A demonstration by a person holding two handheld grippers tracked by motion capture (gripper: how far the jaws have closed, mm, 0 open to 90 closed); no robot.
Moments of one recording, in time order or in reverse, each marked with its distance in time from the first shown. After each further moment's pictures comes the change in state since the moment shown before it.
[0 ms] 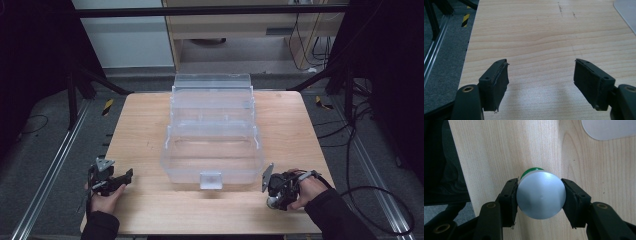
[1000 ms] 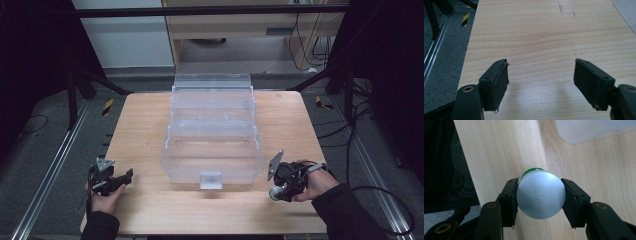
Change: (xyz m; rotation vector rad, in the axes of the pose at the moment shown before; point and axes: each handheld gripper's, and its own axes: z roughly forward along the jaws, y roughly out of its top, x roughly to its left) left arm 0.000 0.000 0.001 0.004 0.002 0.000; right arm -0.009 -0.003 -0.043 -0.063 -0.025 0.073
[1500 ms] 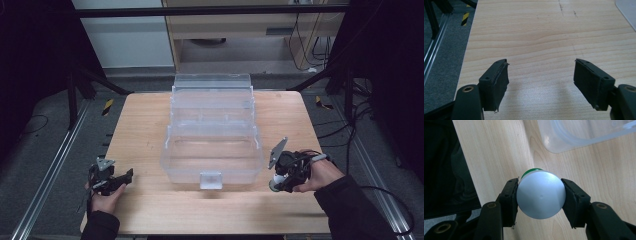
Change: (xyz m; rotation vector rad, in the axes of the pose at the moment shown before) left arm 0.000 0.000 0.002 0.005 0.000 -0.004; right arm -0.012 0.010 -0.031 -0.031 -0.011 0.030
